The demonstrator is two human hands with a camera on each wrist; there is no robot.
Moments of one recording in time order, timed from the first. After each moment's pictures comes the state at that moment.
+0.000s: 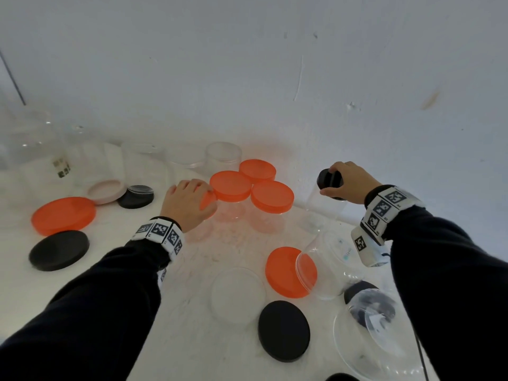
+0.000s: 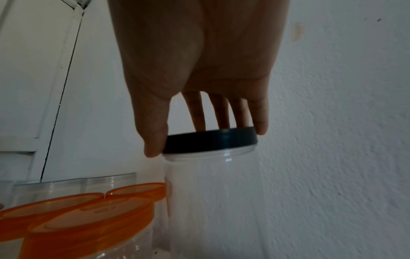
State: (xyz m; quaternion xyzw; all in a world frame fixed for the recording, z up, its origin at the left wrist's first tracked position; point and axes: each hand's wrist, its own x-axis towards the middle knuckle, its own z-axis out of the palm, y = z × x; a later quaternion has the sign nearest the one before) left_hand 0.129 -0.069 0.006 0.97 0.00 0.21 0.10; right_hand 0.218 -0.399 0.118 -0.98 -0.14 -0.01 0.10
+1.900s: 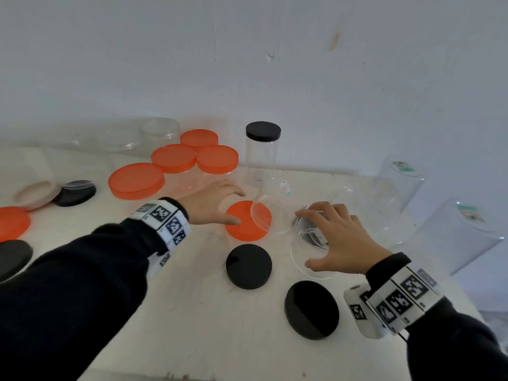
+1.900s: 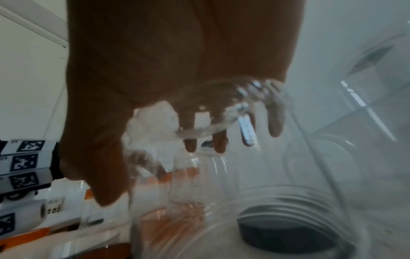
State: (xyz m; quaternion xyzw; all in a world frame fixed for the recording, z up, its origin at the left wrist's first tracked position) left_hand 0.091 -0.192 0.034 0.93 -0.29 -0.10 0.20; right_hand -0.004 -0.469 0.041 -0.98 -0.16 0.03 0.05
